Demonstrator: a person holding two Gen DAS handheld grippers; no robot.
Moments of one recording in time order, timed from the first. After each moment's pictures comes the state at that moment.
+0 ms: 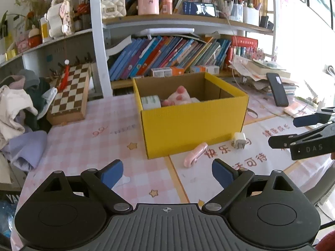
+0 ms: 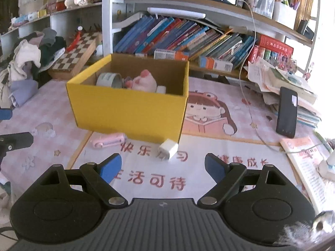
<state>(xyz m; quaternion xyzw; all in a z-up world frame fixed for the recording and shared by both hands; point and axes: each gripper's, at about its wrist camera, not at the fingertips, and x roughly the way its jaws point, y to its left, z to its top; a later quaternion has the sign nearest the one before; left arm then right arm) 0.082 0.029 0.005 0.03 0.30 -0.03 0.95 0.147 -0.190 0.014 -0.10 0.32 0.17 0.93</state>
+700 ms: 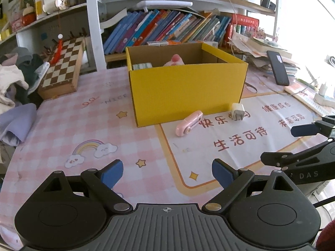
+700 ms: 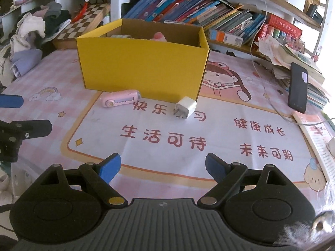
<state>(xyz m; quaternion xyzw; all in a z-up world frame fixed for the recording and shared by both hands) 0.086 0.018 -0.030 0.02 0.35 -0.03 0.94 0.130 -0.175 -0.034 -0.12 0.37 0.18 0.90</state>
